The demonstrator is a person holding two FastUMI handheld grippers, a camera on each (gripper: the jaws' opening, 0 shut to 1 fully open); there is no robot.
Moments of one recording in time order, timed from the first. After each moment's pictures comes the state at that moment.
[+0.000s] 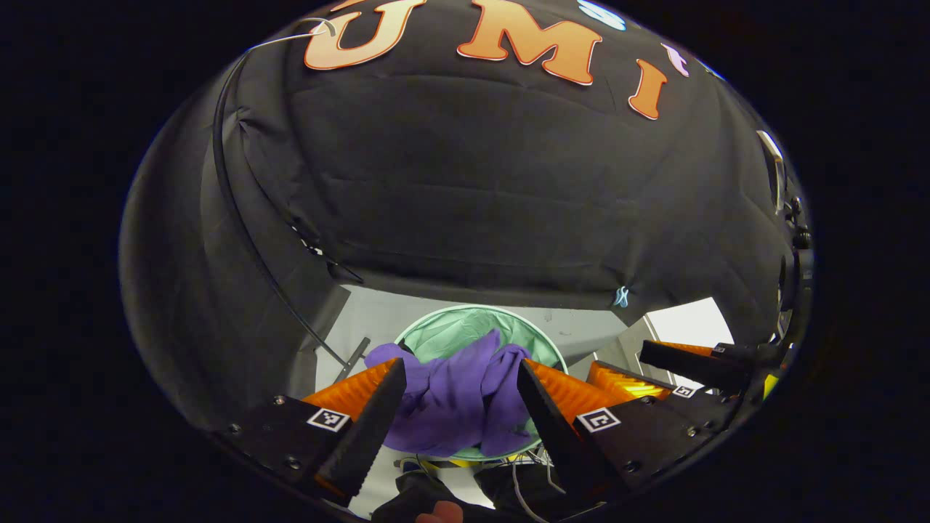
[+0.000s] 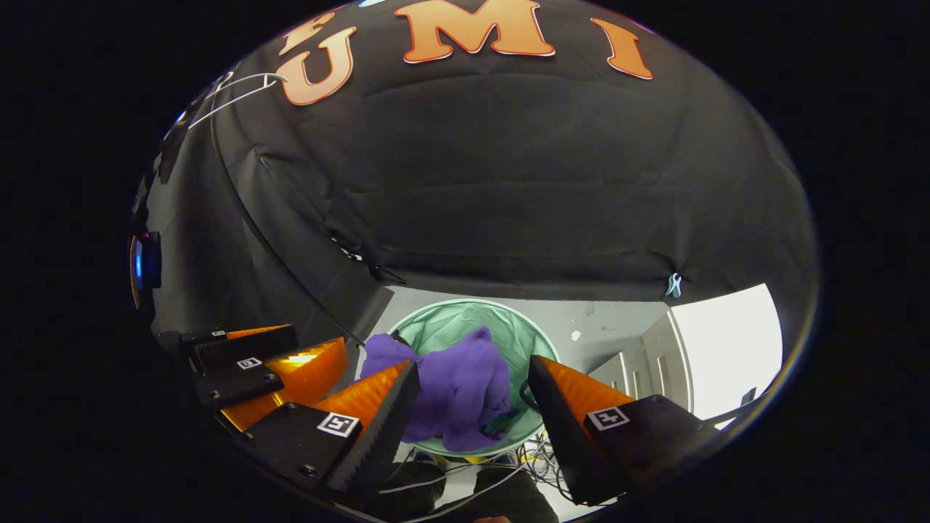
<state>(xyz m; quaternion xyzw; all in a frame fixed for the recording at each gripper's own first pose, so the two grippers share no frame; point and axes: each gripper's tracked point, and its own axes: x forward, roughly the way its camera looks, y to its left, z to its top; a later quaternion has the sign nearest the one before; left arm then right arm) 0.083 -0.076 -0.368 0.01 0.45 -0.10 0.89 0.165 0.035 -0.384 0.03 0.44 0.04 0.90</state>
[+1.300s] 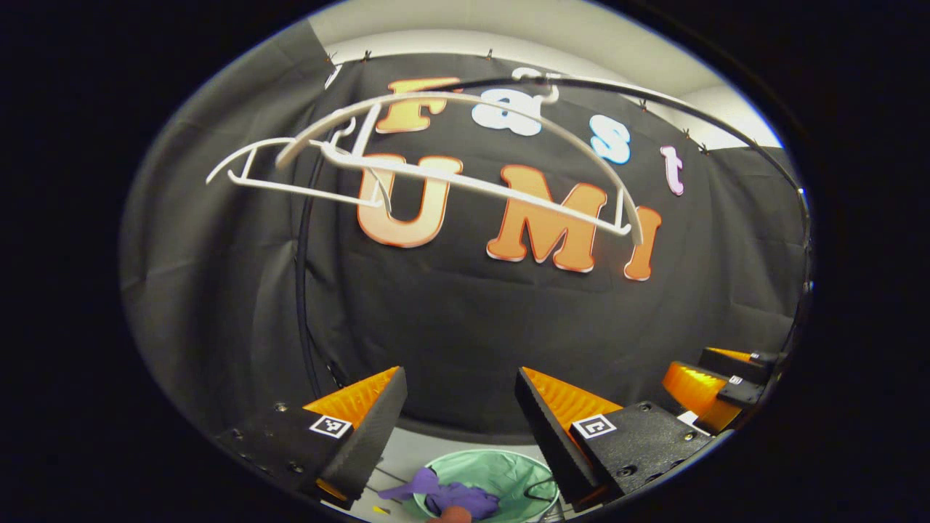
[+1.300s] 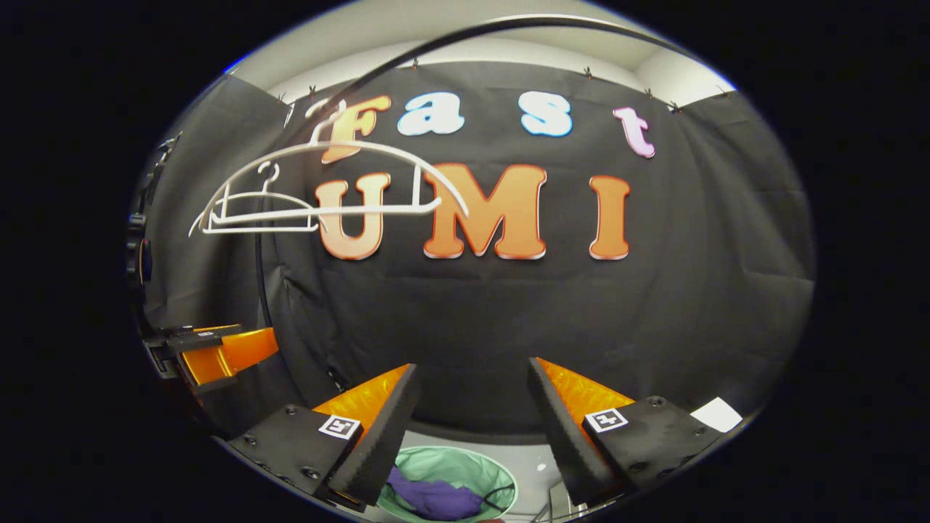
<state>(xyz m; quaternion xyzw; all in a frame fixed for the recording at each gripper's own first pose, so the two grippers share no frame) 0.144 -0.019 -0.092 -0.03 0.10 -0.06 0.99 0.185 0.019 -0.067 -0.02 0.07 0.02 1.00</state>
